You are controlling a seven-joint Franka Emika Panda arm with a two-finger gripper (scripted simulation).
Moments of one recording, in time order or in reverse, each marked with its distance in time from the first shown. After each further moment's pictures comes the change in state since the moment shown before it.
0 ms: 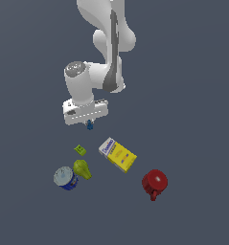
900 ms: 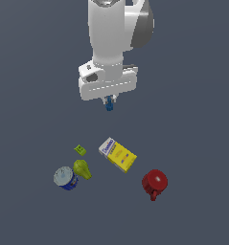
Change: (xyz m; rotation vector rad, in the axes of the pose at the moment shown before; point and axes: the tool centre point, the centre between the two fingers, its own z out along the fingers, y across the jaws) arm 0.057 -0.093 -0.165 -0.005 -0.001 0.000
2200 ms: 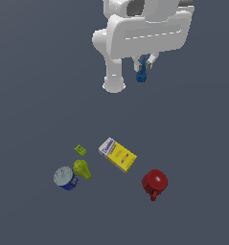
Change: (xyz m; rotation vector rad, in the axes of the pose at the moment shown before) arm 0.061 -0.083 -0.151 0.005 0.002 -0.002
